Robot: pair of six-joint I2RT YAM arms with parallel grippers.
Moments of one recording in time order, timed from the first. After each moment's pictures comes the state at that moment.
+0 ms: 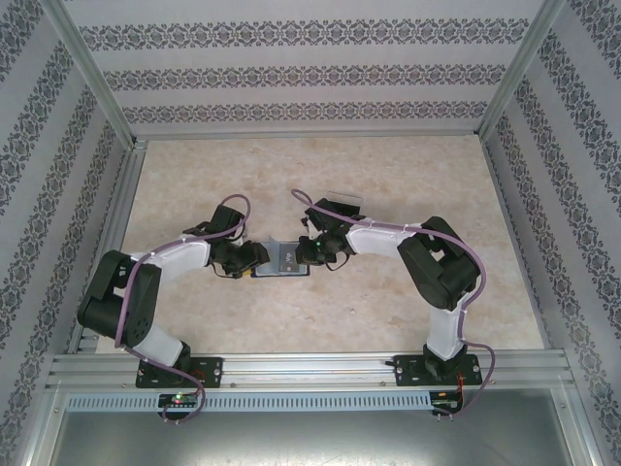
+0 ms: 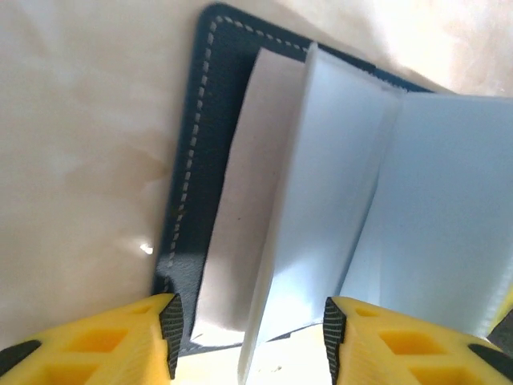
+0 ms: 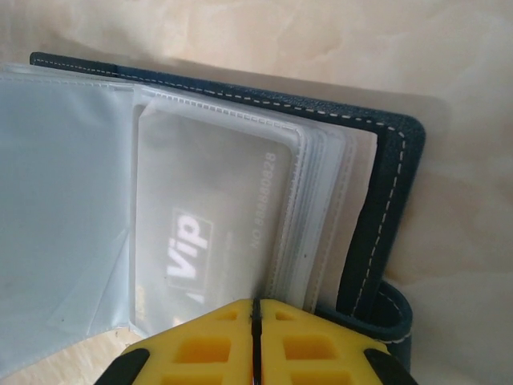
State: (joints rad) left arm -0.31 1.53 0.77 -0.42 0.36 -0.74; right arm 0.69 1.91 1.12 -0.30 -0.38 0.65
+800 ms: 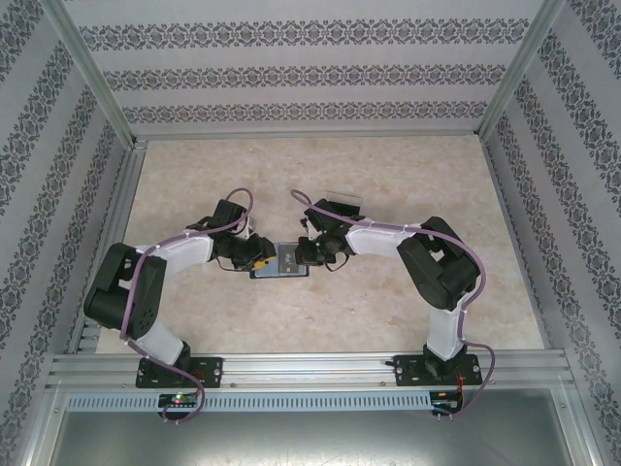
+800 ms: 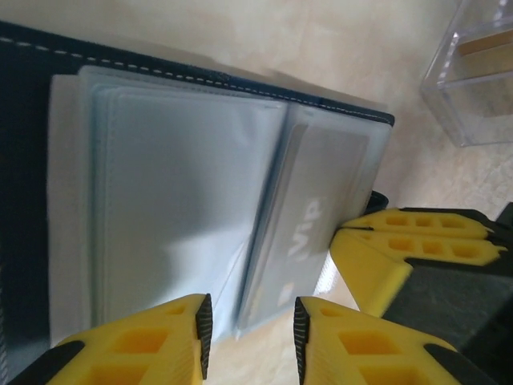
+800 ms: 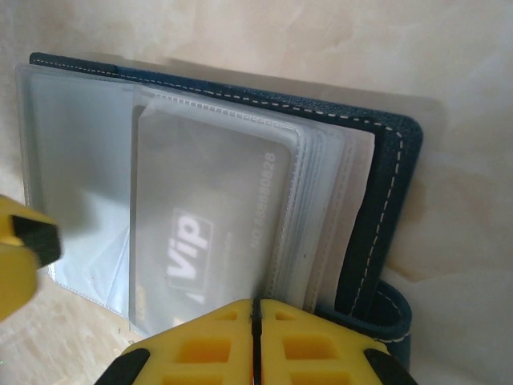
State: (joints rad) left arm -0.32 1.62 0.81 -0.29 0.56 -0.78; right arm 0.69 1.91 1.12 -0.30 -0.38 0.65
